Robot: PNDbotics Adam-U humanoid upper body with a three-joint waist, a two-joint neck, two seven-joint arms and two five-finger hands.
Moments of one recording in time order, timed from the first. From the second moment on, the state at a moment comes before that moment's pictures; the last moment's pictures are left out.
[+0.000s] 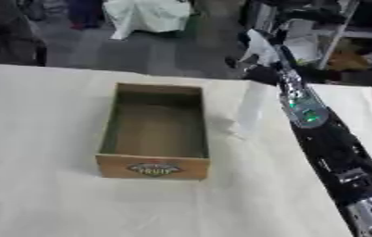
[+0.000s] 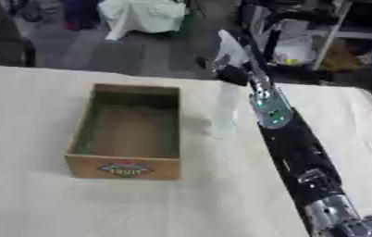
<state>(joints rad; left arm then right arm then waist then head) -0.20 0.24 0.13 -1.75 -0.06 -0.01 0.20 -0.92 -0.33 -0.12 -0.87 0.29 -0.21 -0.04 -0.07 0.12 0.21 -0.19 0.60</state>
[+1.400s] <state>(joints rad) -0.20 0.24 0.13 -1.75 -0.06 -0.01 0.20 -0.95 -0.34 -0.07 -0.97 0.16 -0.21 -0.03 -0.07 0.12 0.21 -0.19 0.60</state>
